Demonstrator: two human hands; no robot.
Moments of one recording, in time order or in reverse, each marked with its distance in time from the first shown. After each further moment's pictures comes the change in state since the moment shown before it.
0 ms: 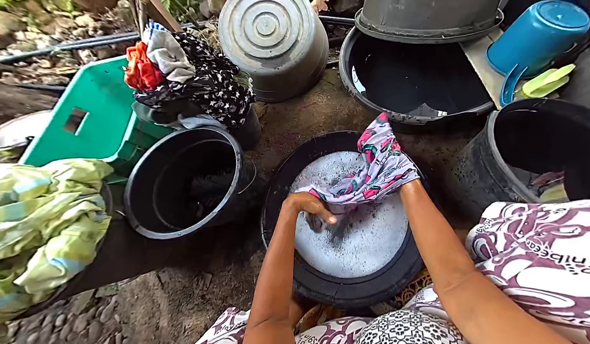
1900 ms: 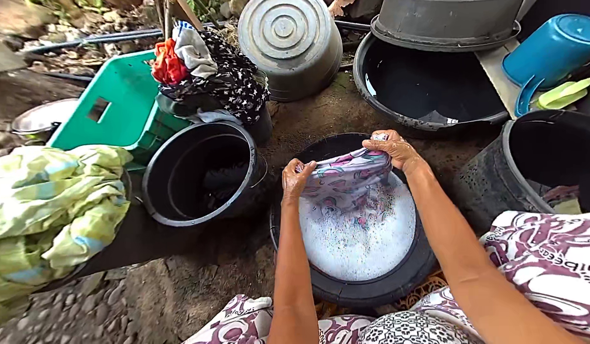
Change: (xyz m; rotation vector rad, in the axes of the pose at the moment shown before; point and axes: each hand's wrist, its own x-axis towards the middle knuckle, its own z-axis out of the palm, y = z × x) left_hand 0.032 -0.071 -0.014 -0.271 1.106 0.080; right_hand 0.044 -0.030 0.003 0.645 -0.131 -0.413
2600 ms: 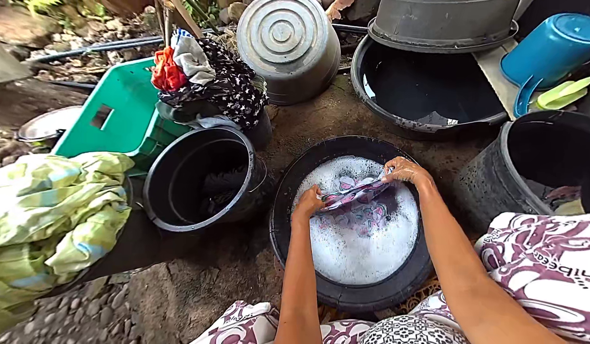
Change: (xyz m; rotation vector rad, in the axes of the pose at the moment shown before) left_hand -0.023 -0.018 0.035 0.427 -0.607 -0.224; right_hand -0.011 0.050 -0.054 -0.789 -0.244 0.425
